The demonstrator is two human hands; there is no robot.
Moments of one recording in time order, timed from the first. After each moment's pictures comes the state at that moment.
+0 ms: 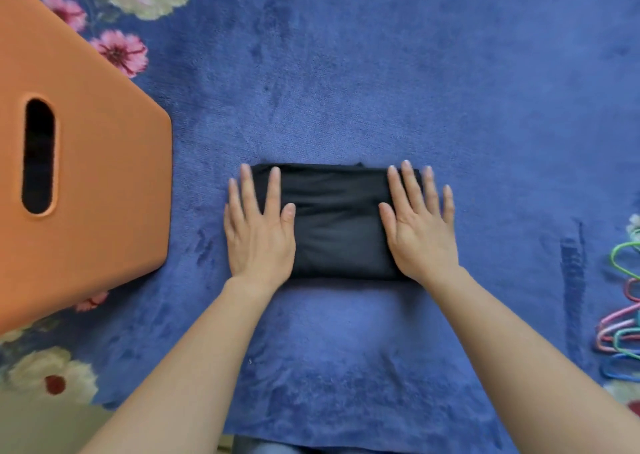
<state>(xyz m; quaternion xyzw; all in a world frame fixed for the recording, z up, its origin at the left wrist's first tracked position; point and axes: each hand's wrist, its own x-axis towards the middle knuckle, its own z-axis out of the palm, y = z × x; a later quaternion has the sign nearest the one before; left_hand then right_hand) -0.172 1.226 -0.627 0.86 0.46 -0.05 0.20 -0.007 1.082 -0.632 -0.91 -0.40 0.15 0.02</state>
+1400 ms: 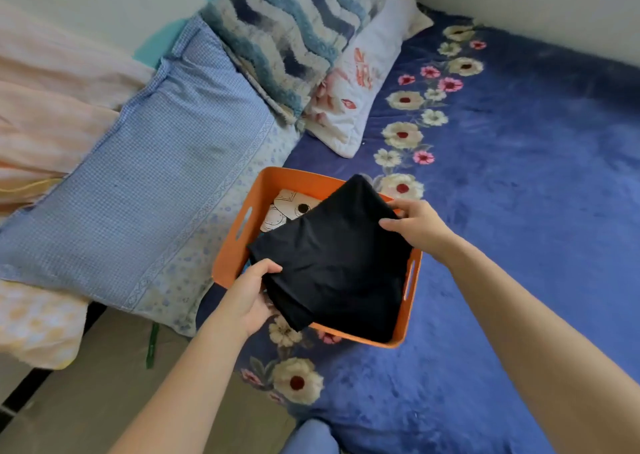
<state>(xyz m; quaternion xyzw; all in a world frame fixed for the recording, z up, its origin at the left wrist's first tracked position) -0.444 1.438 -0.319 0.18 0.61 0.20 0.75 -0.179 1.405 -0.313 -0.76 -0.36 0.46 0.29</state>
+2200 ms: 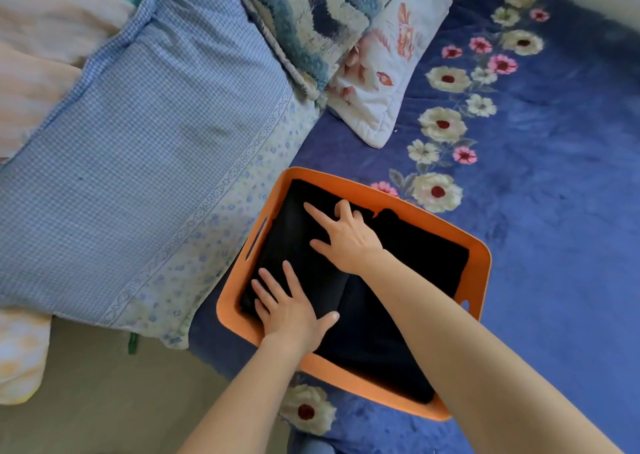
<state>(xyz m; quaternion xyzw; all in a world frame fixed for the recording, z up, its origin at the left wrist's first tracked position) -0.428 1.485 -0.427 0.66 0.60 -0.27 0.35 -0.286 1.541 -0.435 -0.72 -0.64 0.27 -0.05</state>
